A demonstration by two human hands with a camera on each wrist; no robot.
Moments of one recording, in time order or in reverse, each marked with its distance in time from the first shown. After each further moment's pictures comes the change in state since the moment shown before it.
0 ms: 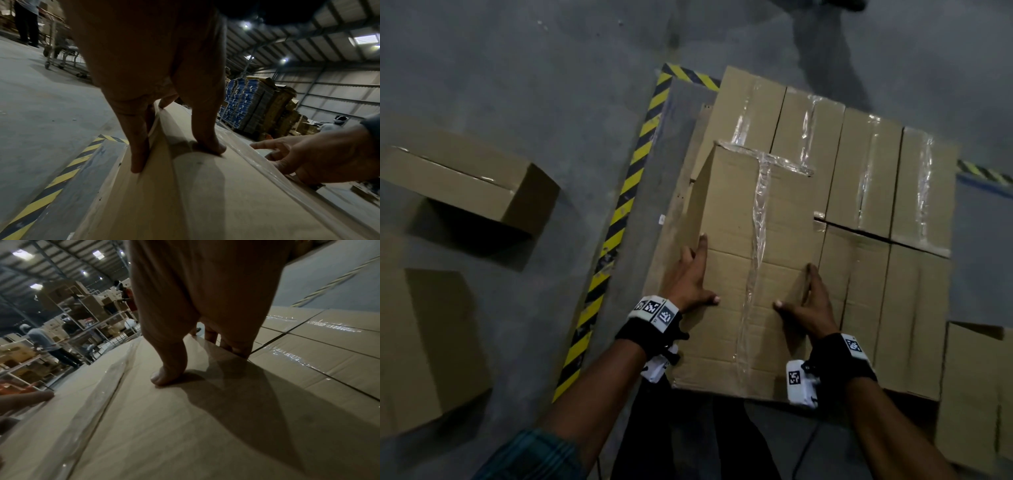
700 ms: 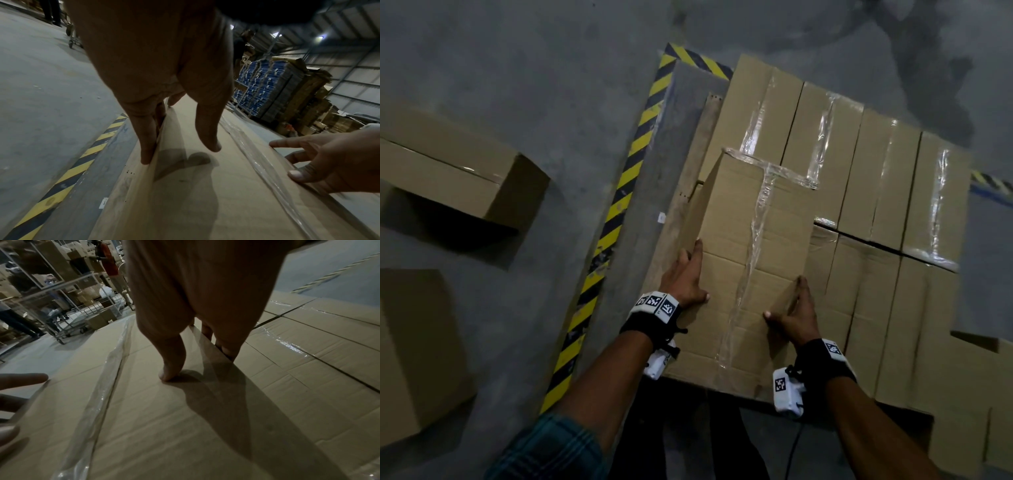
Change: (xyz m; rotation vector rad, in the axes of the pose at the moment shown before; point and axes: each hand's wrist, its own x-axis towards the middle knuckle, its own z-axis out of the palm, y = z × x) left_hand 0.087 -0.071 -0.005 0.034 -0.066 -0.058; right_hand 0.057 0.007 0.073 -0.033 0.013 0.073
